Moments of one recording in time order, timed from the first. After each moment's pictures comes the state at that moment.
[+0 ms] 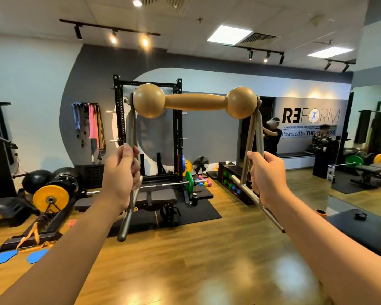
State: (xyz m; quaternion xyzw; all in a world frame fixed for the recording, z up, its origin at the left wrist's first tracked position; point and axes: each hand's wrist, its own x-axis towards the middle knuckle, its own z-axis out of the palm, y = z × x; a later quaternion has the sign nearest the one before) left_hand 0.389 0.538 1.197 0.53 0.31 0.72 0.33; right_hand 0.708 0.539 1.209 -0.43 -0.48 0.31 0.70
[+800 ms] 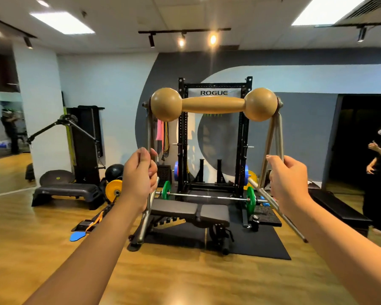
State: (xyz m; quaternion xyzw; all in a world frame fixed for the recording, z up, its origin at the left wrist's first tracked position) left_hand 0.392 0.851 1.193 0.47 0.40 0.77 0.19; right_hand 0.689 0.968 1.205 -0.34 -0.56 0.37 0.66
